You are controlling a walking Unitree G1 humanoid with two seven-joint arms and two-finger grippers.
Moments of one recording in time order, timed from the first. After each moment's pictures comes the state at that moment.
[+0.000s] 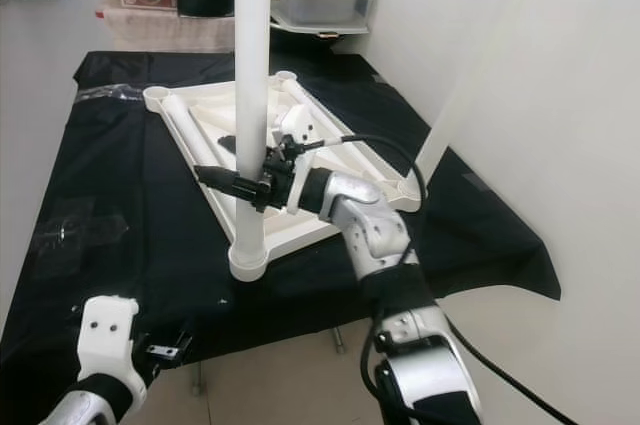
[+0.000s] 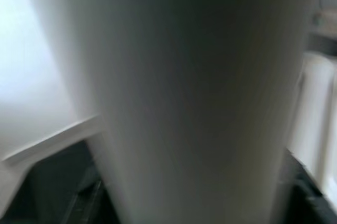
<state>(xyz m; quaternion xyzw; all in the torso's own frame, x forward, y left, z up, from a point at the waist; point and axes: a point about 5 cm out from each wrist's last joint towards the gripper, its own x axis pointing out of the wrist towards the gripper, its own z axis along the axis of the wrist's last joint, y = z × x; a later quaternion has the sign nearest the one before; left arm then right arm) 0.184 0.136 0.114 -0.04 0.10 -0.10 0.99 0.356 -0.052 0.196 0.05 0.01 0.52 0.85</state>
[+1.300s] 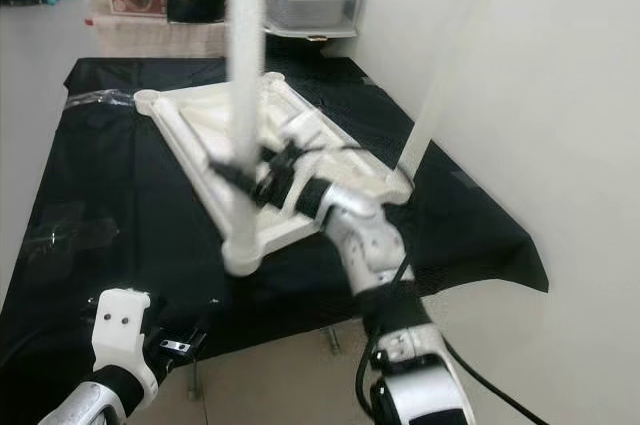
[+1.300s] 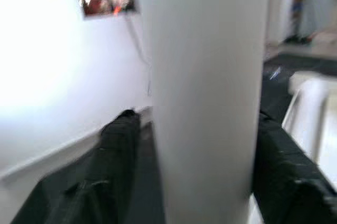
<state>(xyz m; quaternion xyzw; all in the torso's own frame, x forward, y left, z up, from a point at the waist) 0.190 0.129 0.117 -0.06 0.10 -0.14 0.98 0.336 -0.053 0.203 0.06 -0.03 0.54 0.84</state>
